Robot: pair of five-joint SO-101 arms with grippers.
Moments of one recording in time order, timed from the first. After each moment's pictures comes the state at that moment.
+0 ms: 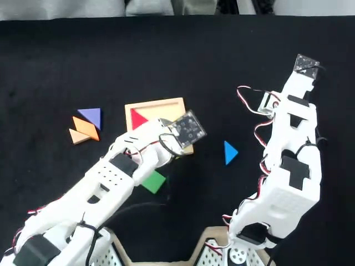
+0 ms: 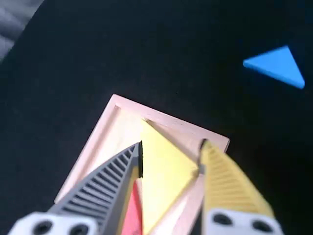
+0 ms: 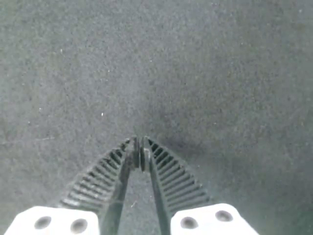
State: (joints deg) left arm 28.5 -28.5 59.1 16.4 -27.6; right arm 22.4 18.9 14.2 37.0 -3.5
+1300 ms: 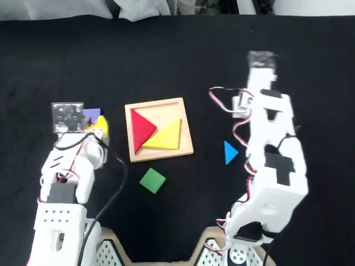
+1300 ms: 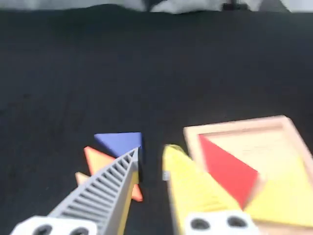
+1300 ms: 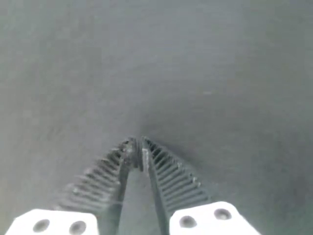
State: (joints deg) left arm -6.2 -67.0 78.1 26.9 1.8; right arm 9.9 18.8 14.2 43.9 14.0
